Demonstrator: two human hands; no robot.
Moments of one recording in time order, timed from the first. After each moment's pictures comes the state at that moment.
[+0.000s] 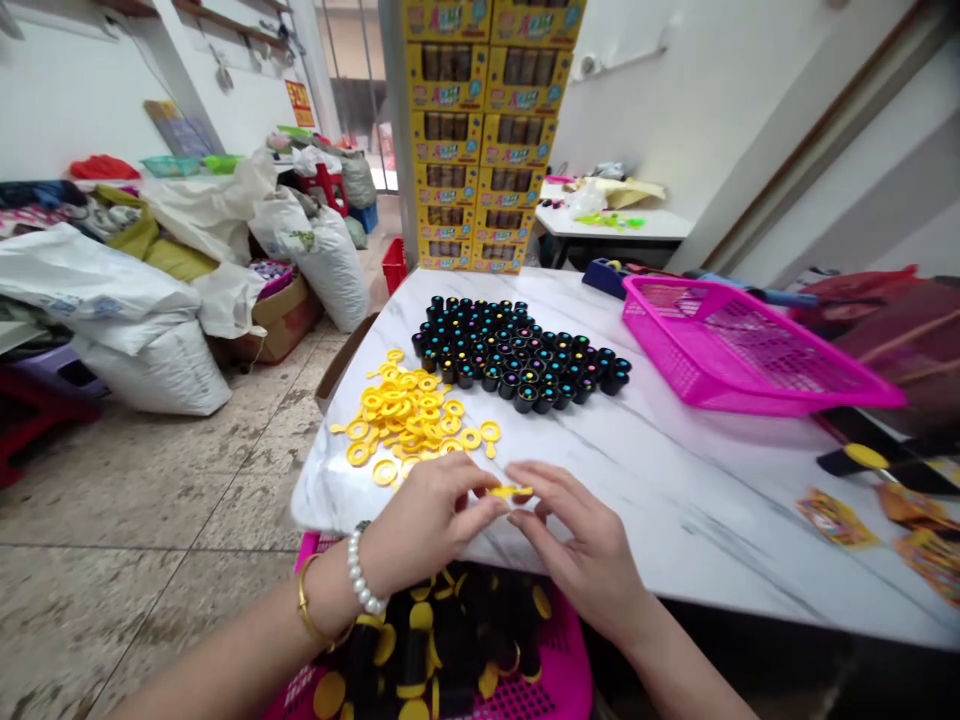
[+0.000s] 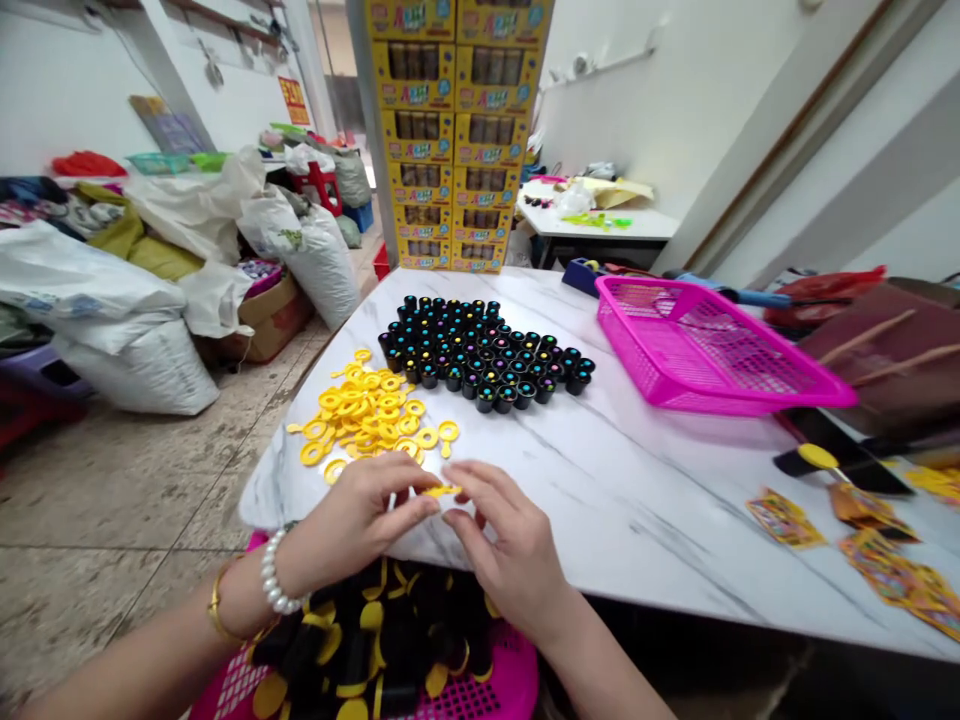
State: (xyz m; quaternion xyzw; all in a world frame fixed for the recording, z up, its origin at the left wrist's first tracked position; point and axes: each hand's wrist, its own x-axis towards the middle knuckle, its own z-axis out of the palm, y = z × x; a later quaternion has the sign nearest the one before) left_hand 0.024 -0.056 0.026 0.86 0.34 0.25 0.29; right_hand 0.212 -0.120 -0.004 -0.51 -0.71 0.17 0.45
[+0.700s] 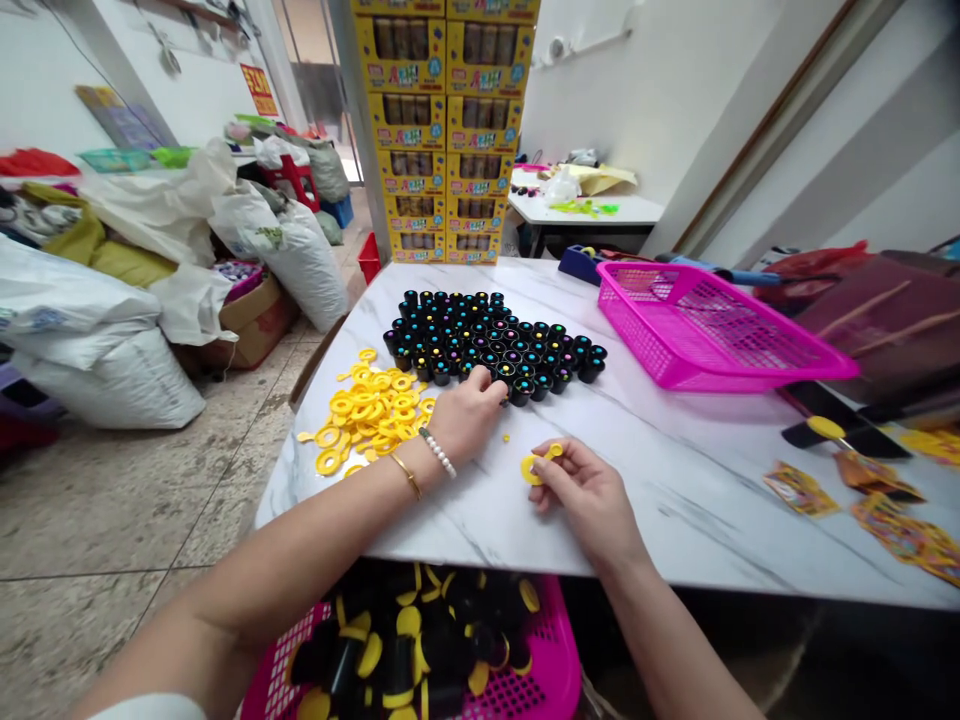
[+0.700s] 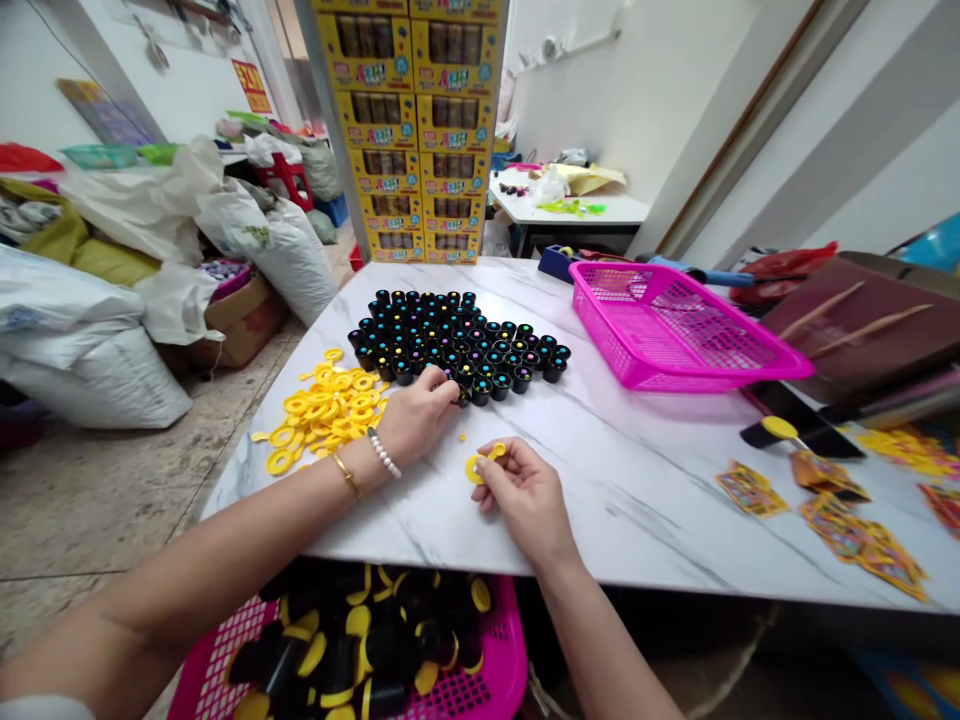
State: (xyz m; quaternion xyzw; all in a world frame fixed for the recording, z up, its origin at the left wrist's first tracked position) left_hand 0.114 0.031 -0.004 0.90 0.39 0.19 -0.02; right_hand 0.246 -0.094 -0.024 -0.57 -0.41 0.43 0.57
